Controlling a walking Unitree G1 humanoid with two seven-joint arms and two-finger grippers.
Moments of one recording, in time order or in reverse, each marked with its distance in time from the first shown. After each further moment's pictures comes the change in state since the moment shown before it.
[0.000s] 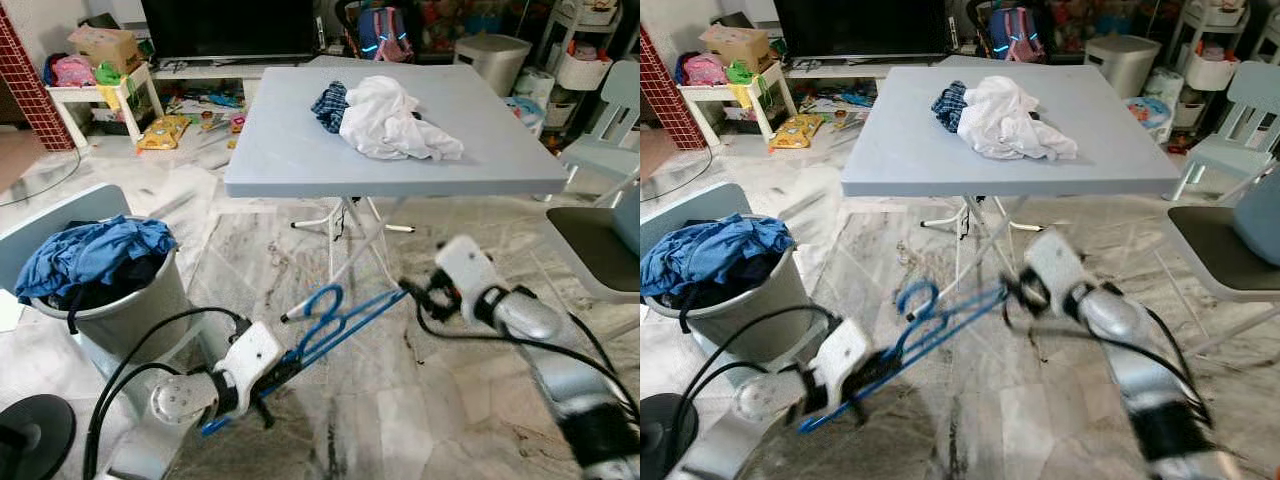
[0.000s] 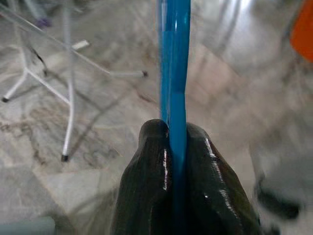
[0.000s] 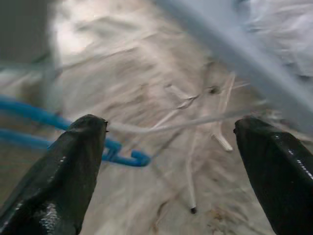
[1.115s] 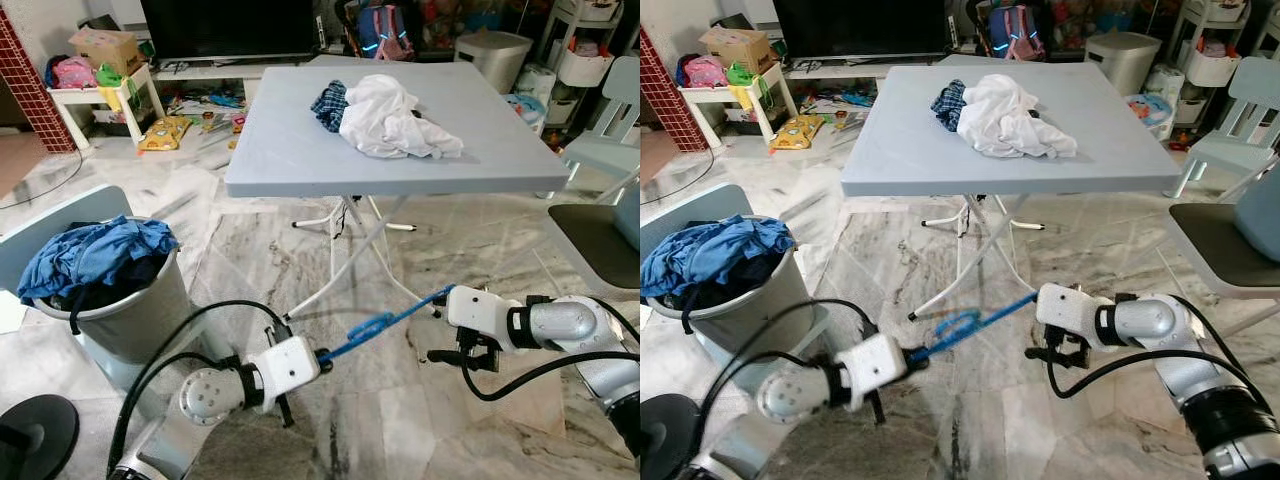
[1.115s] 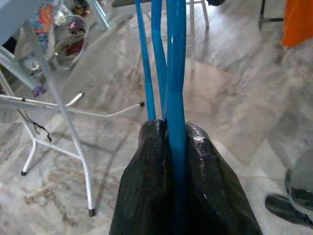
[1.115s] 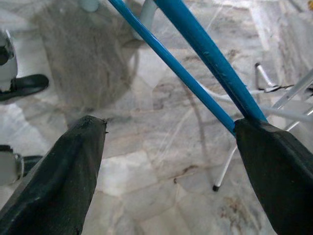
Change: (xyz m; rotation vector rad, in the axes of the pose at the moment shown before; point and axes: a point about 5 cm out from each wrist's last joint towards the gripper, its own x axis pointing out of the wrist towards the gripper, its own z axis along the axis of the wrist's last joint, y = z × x) left arm 0.027 -0.015 0.022 0.316 -0.122 -0.103; right arm -0.021 -0.004 -0.025 -0.274 0.191 0.482
